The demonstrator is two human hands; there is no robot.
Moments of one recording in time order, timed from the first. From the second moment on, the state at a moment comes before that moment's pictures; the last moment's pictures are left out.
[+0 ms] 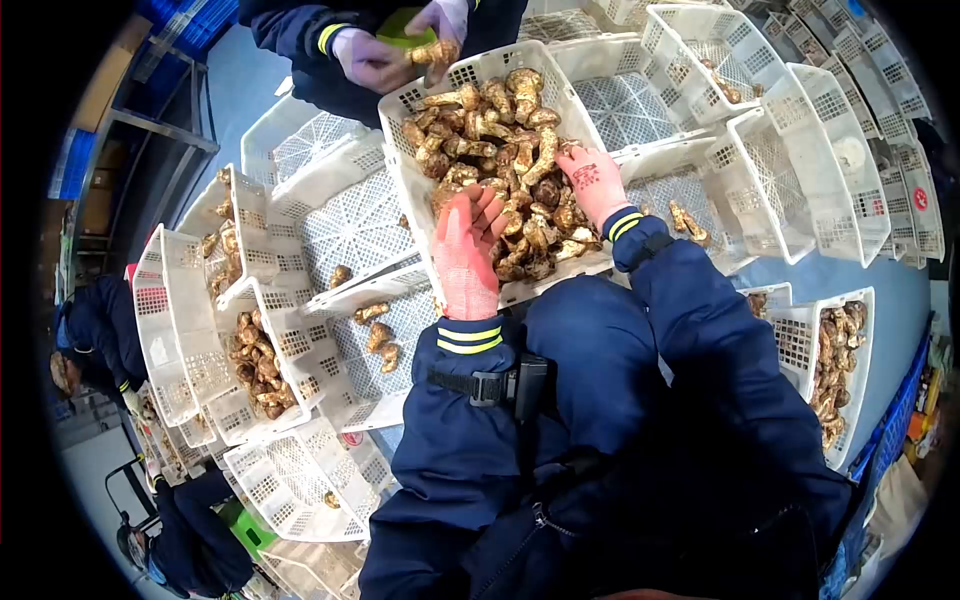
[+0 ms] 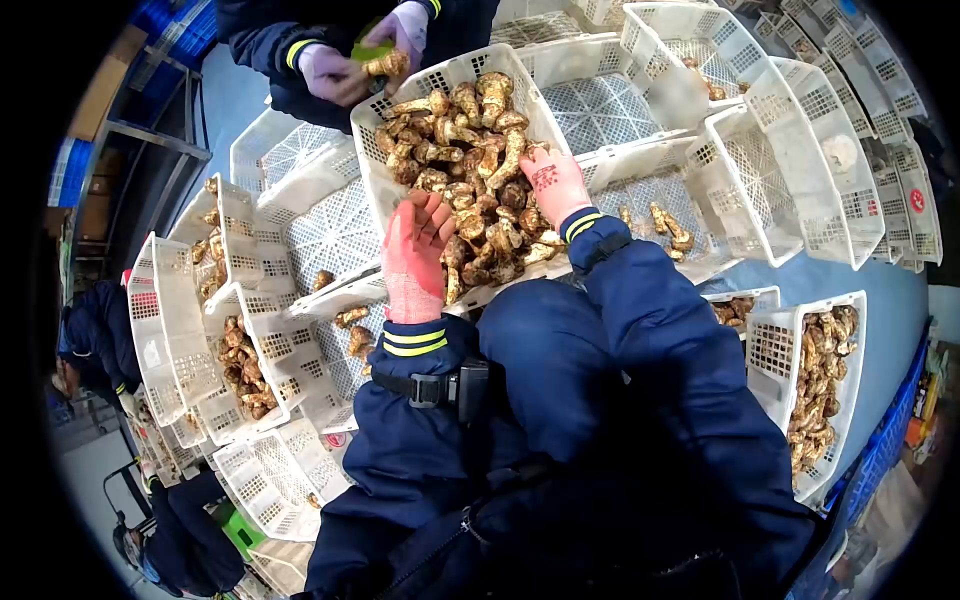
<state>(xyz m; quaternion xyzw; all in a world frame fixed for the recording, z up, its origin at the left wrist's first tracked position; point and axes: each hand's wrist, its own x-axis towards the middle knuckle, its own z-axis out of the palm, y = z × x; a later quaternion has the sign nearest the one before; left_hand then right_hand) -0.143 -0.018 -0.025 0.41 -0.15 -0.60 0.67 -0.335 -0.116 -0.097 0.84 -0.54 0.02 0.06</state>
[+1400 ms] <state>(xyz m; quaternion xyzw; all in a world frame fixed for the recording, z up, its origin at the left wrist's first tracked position) -0.162 -0.006 -0.012 0.61 -0.39 -0.43 0.54 -0.324 -0.073 0.015 0.65 -0.47 0.29 -0.52</state>
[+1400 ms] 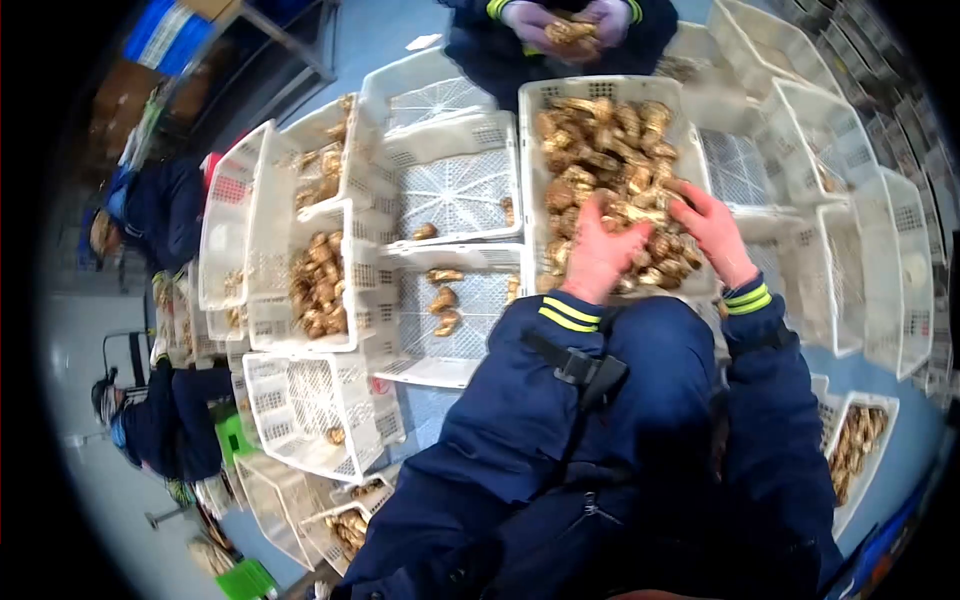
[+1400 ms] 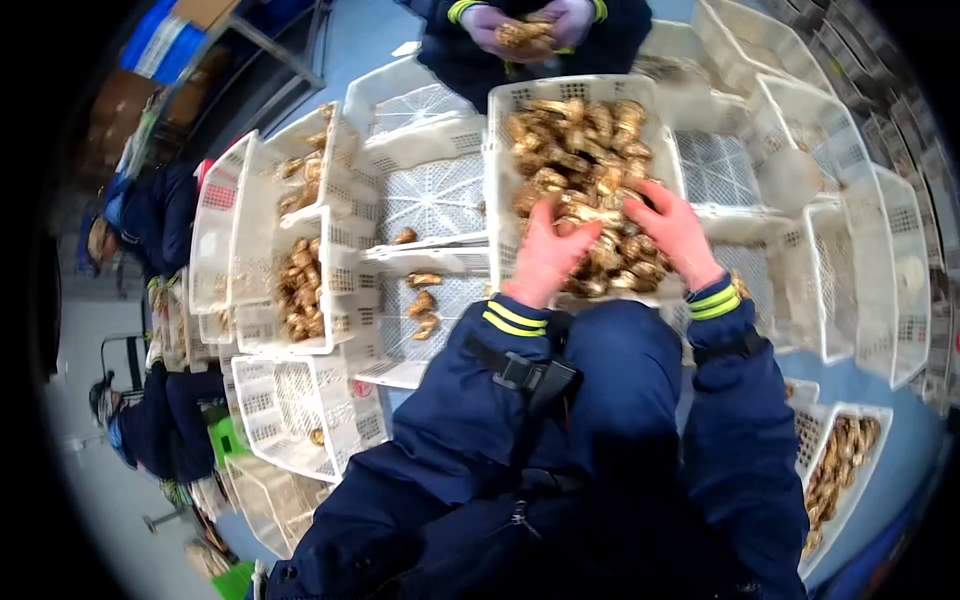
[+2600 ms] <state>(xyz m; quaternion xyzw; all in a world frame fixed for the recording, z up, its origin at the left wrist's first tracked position) 0.148 -0.013 -0.029 0.47 -0.15 -0.55 0.68 -0.322 -0.093 -0.070 0.76 -0.54 0.09 -0.35</state>
